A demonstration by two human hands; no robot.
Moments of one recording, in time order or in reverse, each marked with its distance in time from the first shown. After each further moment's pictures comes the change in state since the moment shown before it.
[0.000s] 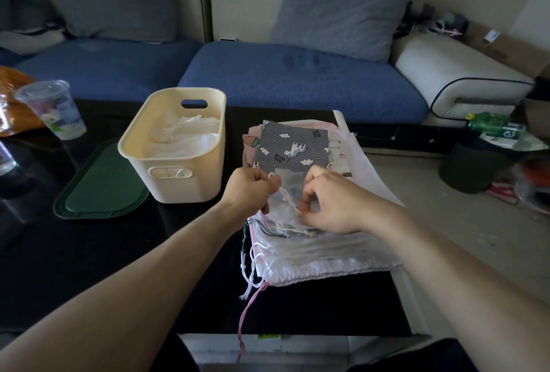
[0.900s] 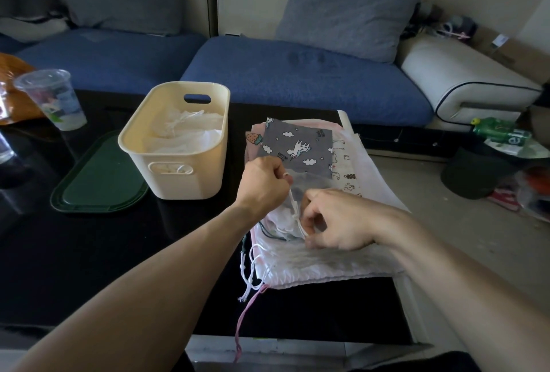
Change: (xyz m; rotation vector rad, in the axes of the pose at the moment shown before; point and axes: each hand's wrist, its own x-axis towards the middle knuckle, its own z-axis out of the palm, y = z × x) left_hand 0.021 0.000 0.020 0.327 0.184 0.320; right_hand -0.003 -0.002 0.000 -0.127 -0.221 -0.099
